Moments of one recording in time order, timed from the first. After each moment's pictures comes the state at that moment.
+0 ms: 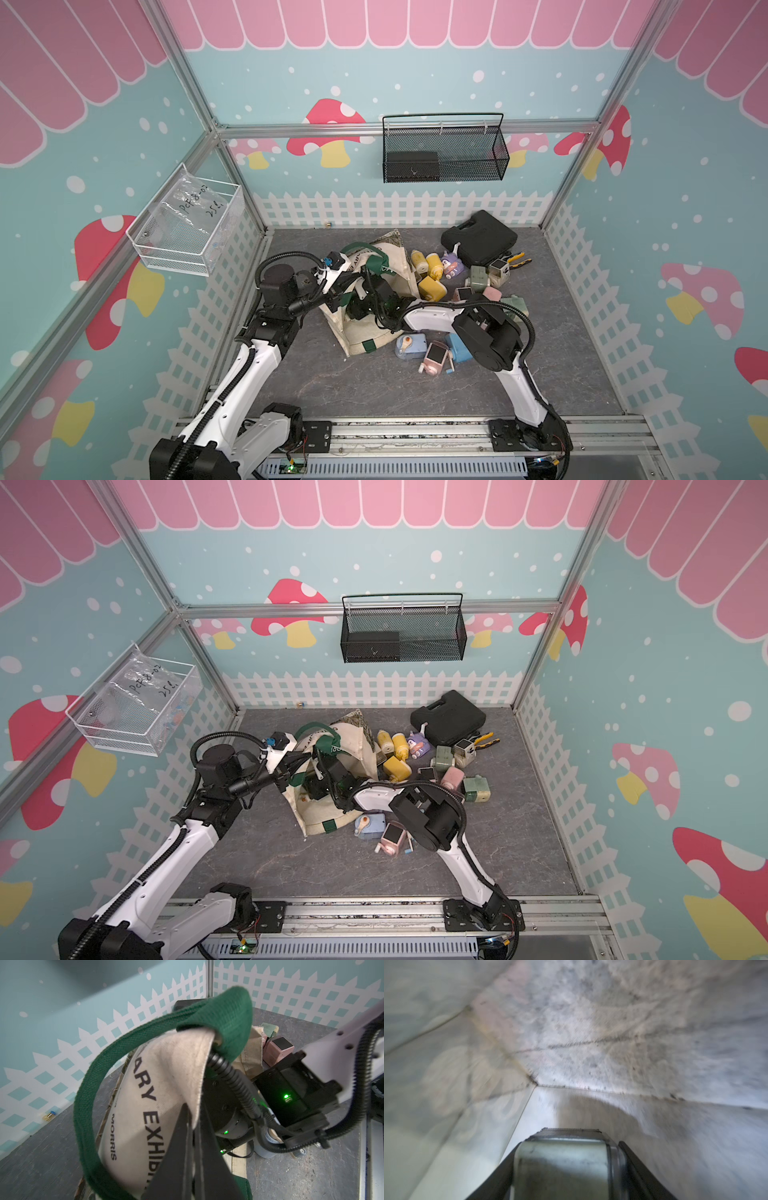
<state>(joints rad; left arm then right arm) -0.15 1.01 0.75 0.04 0.73 0.24 0.91 2.18 1.45 0.21 -0.07 0.30</state>
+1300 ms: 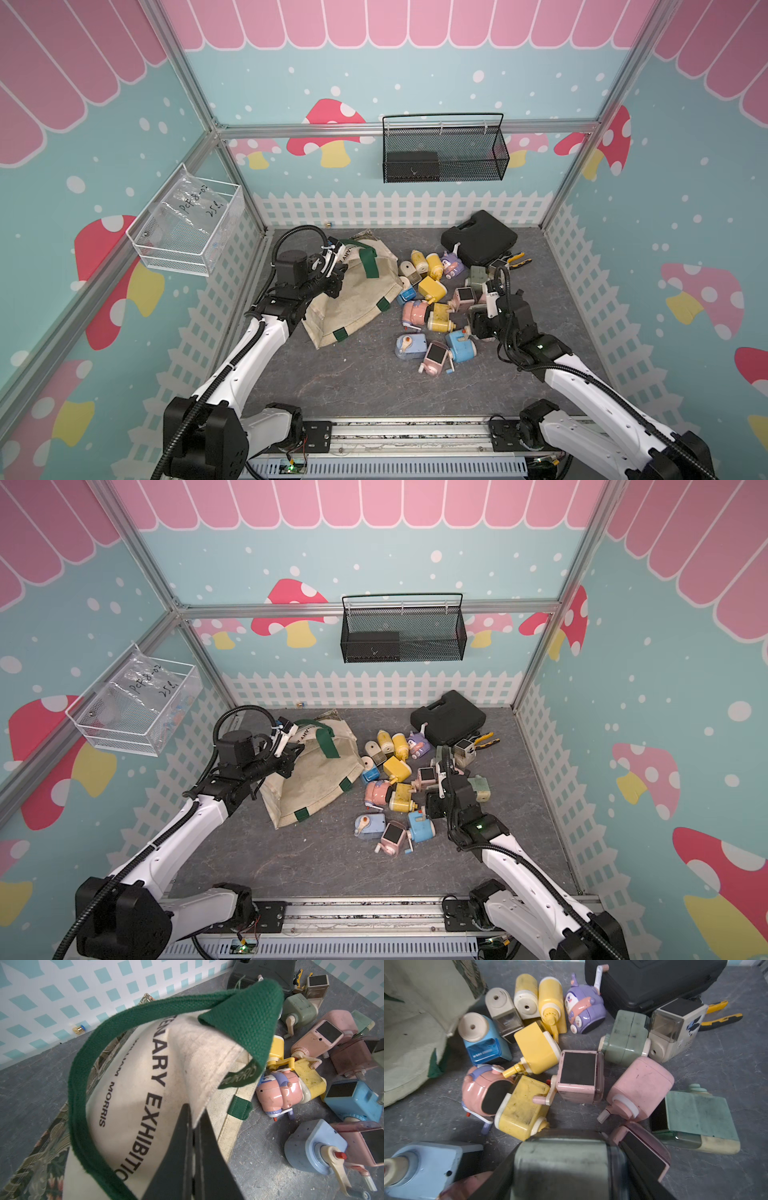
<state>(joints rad) -0.15 1.20 0.89 -0.14 0.39 0.15 0.43 0.96 0.57 -0.30 0.14 0.21</state>
